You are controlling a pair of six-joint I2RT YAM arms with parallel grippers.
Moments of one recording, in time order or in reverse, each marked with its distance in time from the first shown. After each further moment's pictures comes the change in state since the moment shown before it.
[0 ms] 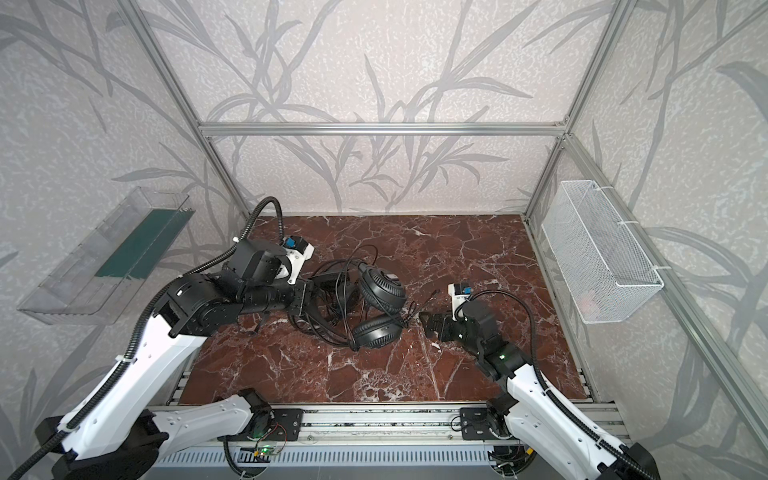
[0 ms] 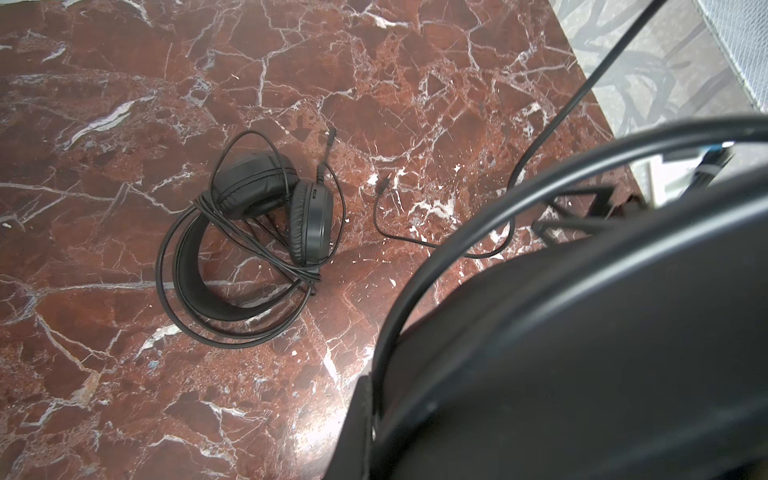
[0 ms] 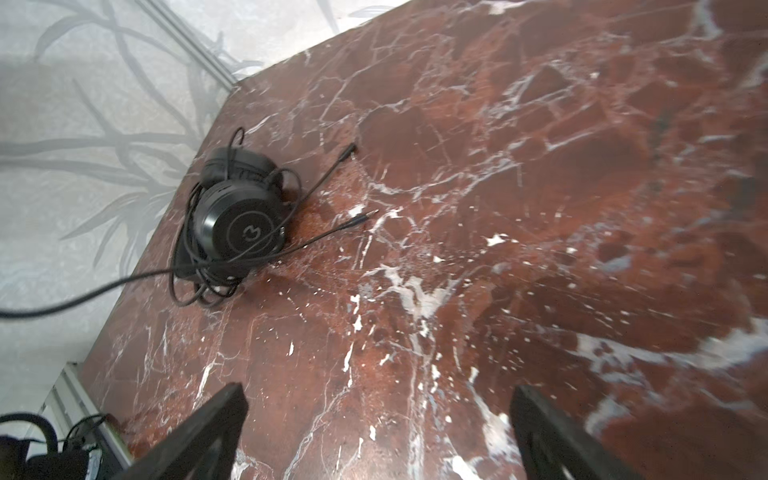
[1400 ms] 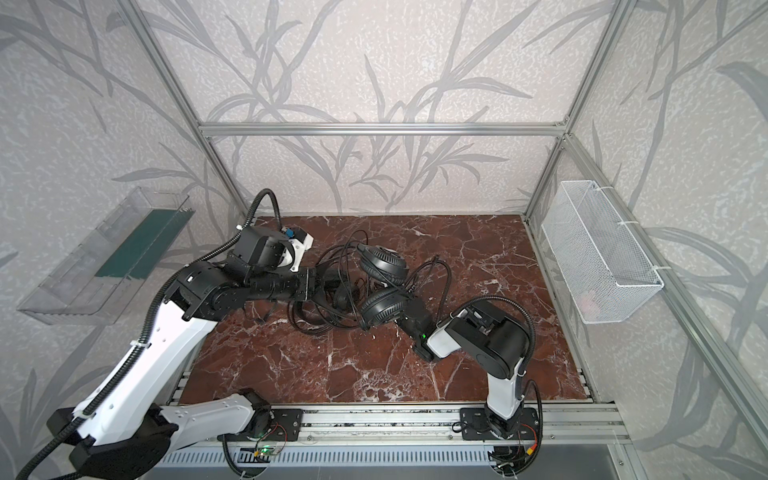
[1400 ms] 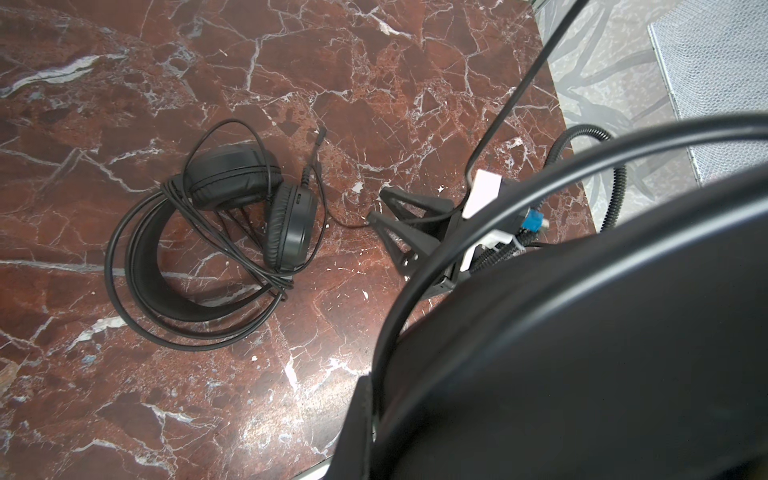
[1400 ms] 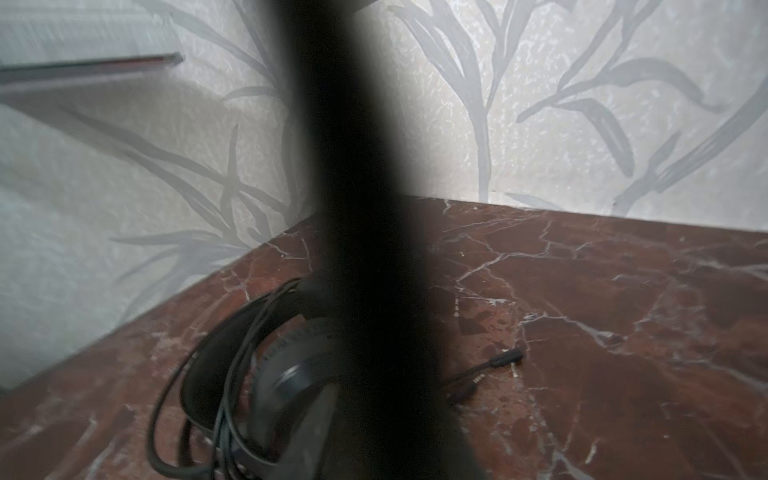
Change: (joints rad) left arm 0.075 0.069 0.051 0.018 0.087 -0.103; right arm 0.260 1.096 0.233 1.344 0.204 -0.272
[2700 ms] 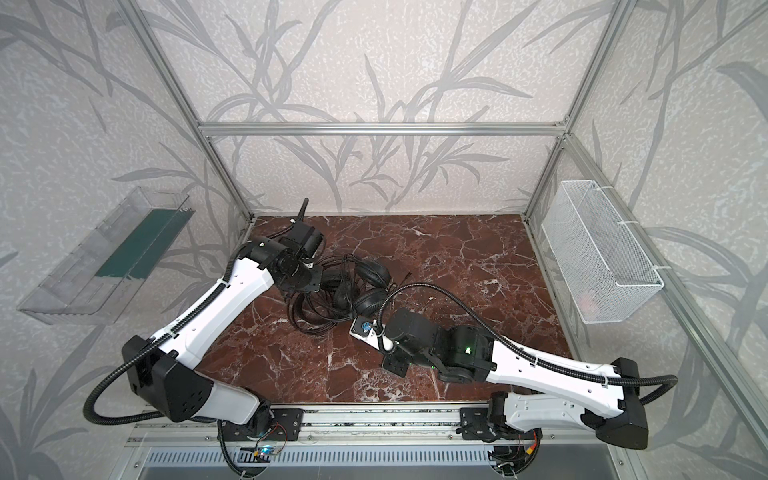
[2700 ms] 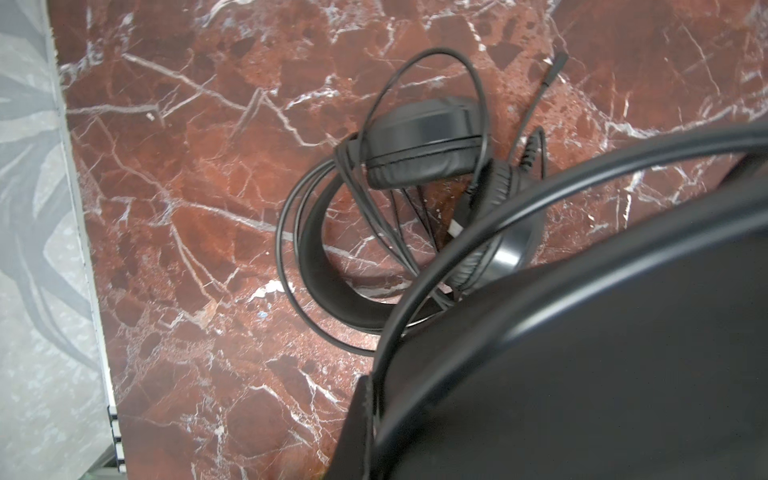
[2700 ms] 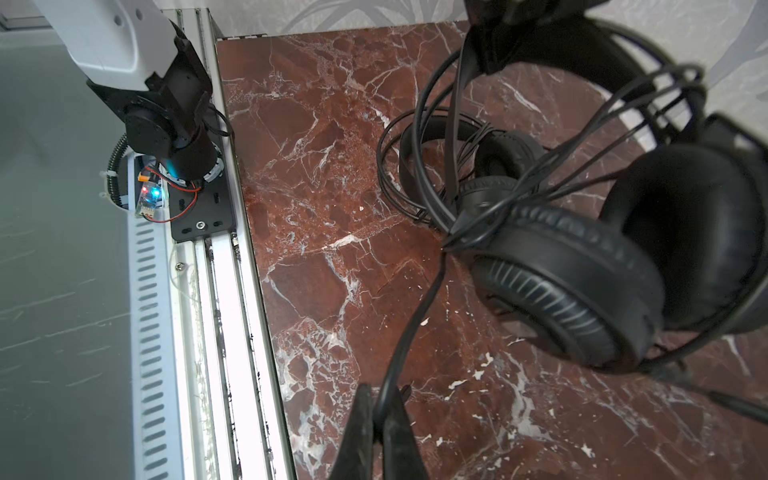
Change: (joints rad) left arm 0.098 0.299 -0.107 -0.009 -0.325 0.116; right arm 0.434 -0.745 0.543 -1.983 0.043 -0.350
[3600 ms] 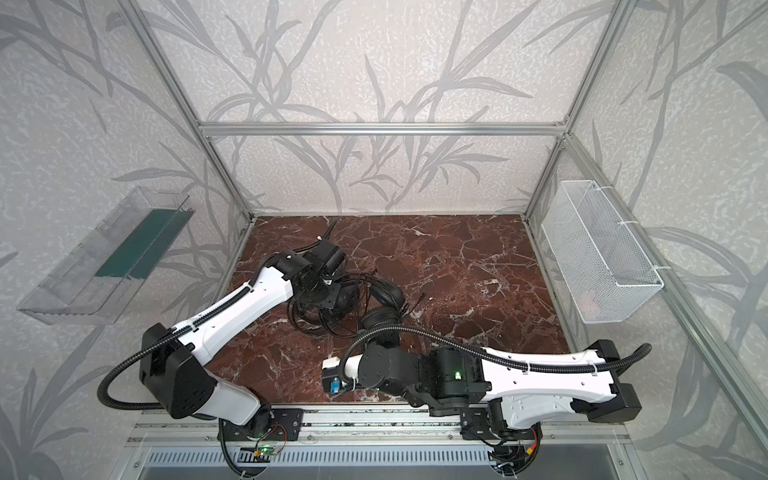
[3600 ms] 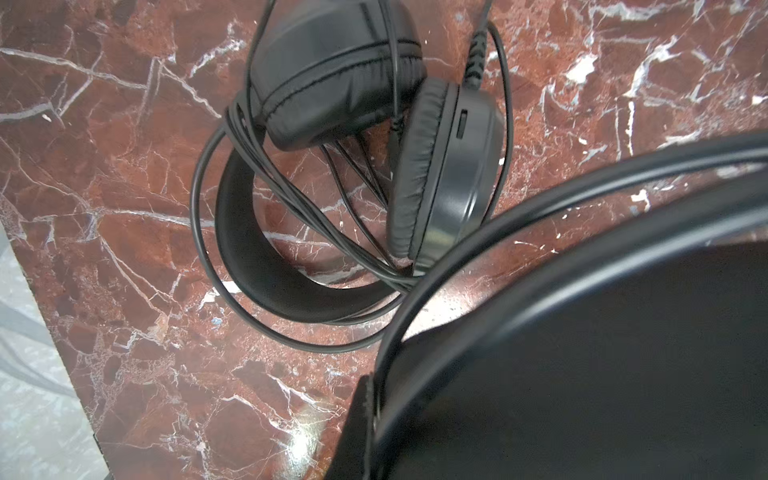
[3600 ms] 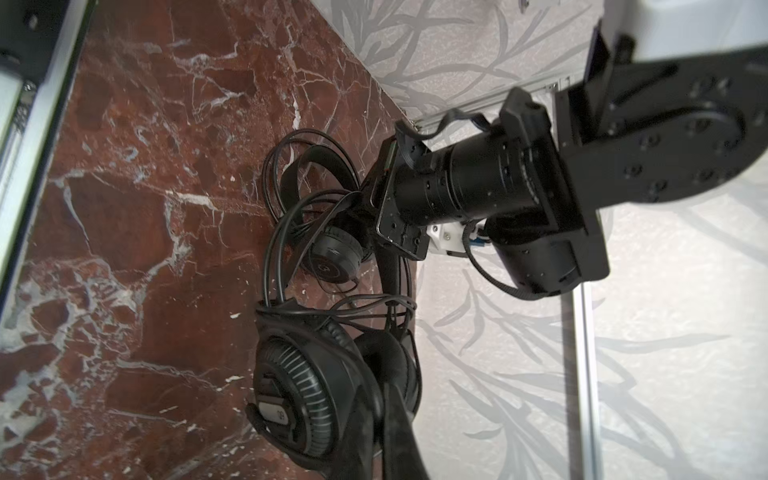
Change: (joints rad) left arm -0.111 0.037 -0.111 0.054 0.016 0.017; right arm 0.320 0.084 0.097 0.097 0.601 -0.732
